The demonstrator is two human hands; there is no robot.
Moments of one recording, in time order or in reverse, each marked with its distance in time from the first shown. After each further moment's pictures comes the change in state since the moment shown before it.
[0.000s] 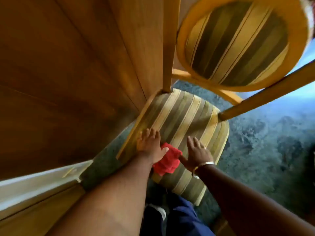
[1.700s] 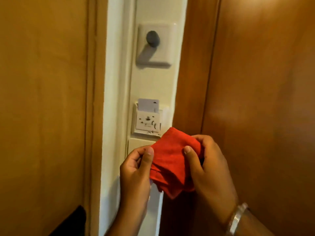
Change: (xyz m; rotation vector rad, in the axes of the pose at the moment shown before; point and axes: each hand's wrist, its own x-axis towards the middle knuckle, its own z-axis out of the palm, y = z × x) left_hand -0.611 -0.386 -0.351 -1.494 2.207 0.144; right_hand -0.388 -0.679 -0.380 0.658 0.715 -1.628
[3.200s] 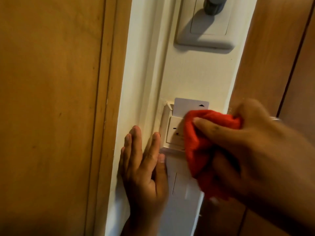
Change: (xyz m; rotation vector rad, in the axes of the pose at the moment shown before) left_hand 0.095 -0.060 -0.032 0.716 0.216 0.845; right_hand 0.056 -0.058 0.001 -0.888 -0.311 -0.444
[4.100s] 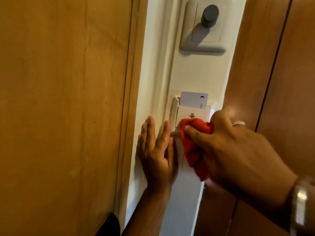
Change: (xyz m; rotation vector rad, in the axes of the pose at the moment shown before) left_hand -0.001 -0.001 -0.001 0.043 -0.036 0.009; right_hand -0.008 -0.036 0.004 -0.147 -0.141 -0.014
